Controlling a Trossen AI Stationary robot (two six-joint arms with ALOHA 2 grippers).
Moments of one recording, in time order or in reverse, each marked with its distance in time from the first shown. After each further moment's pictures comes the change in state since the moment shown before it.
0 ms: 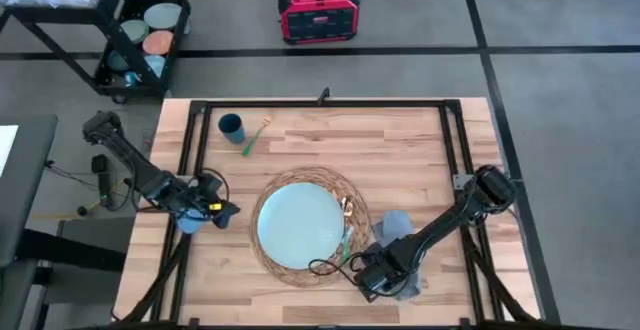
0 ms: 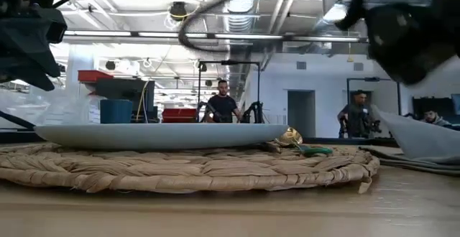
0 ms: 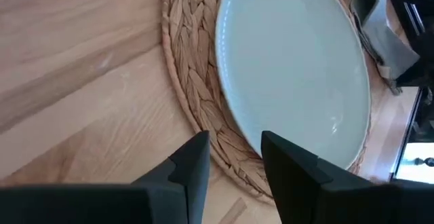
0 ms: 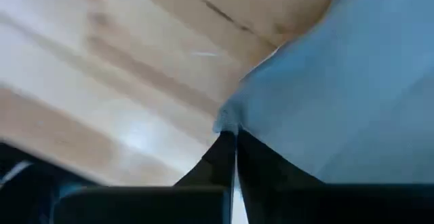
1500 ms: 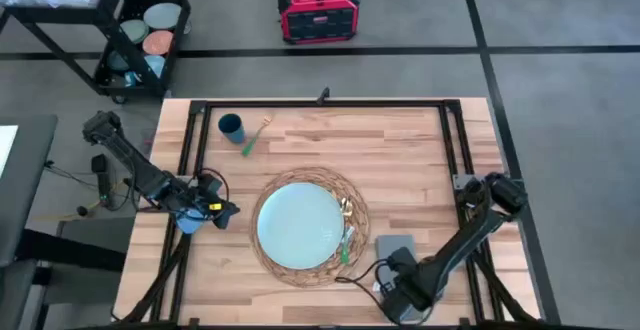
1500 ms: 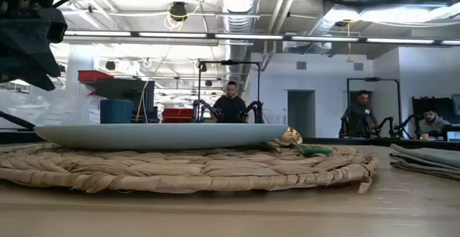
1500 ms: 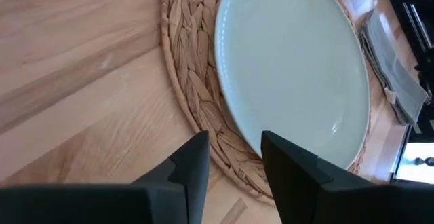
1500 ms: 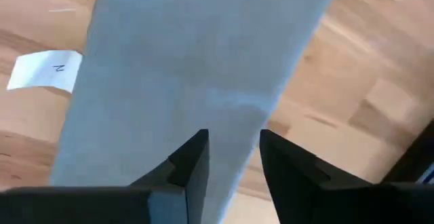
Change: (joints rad) left arm 0.000 0.000 0.000 0.002 -0.002 0.002; right arm 0.150 -0.005 0.061 -0.299 0.116 0.269
